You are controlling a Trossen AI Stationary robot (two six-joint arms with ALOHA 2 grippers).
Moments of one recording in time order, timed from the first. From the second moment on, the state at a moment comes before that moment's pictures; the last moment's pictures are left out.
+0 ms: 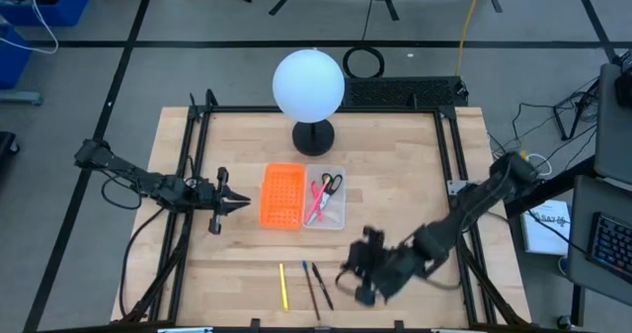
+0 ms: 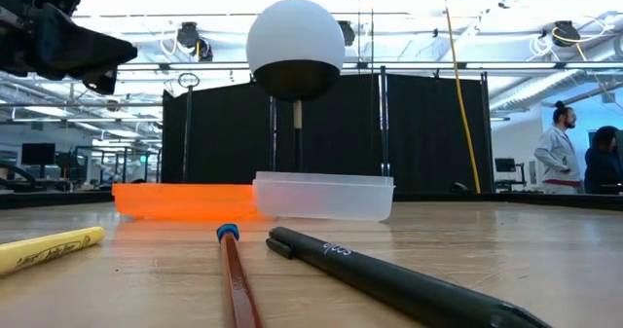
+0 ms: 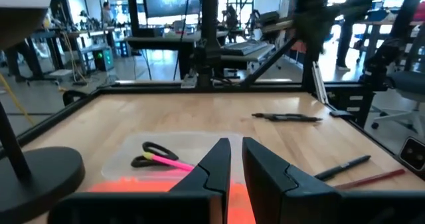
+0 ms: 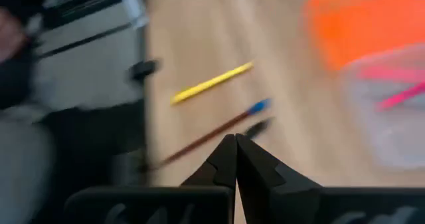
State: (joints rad) left arm -0.42 0.29 0.01 0.27 -0.37 -0.01; right arm 0.65 1.66 1.34 -0.48 0.42 0.79
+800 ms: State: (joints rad) left arm -0.42 0.29 0.01 0.26 -0.36 0.00; right arm 0.74 1.90 1.46 -1.36 0.29 1.87
